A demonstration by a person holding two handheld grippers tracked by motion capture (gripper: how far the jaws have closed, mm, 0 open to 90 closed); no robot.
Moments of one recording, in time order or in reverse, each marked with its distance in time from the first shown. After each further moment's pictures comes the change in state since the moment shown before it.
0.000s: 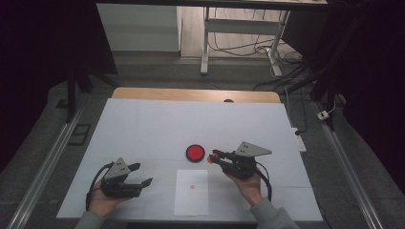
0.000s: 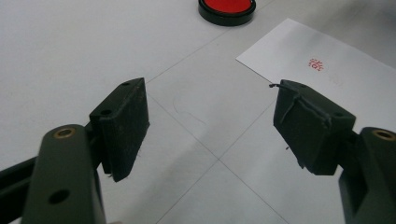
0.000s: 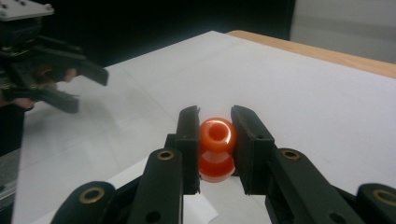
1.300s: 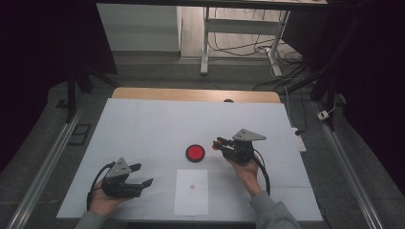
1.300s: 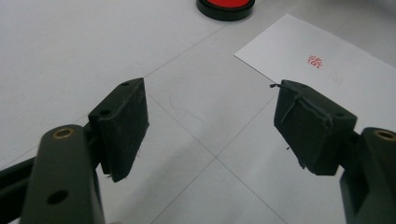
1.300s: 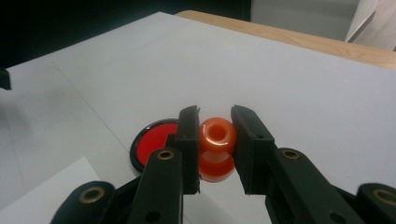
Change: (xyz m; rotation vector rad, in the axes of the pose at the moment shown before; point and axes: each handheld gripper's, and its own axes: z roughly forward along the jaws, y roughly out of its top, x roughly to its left) left arm 0.000 0.000 0.003 0.020 -0.013 -0.011; right arm -0.044 0.000 0.030 0.070 -0.154 0.043
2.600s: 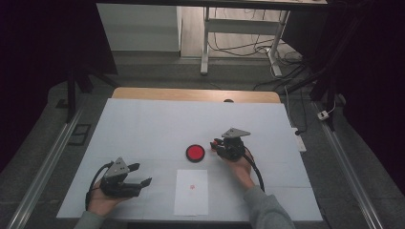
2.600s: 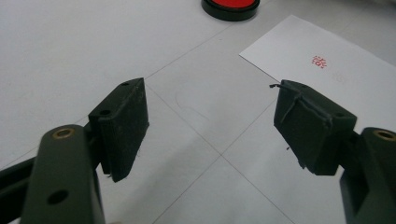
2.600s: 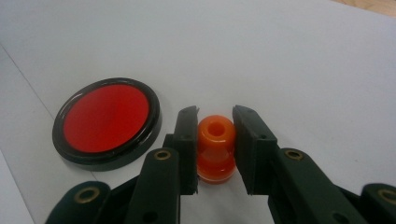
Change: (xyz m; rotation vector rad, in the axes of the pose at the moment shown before) left arm 0.003 -0.002 -0.002 -0.005 0.007 -0.010; right arm -0.016 -0.018 0.046 0.172 -0.078 -0.044
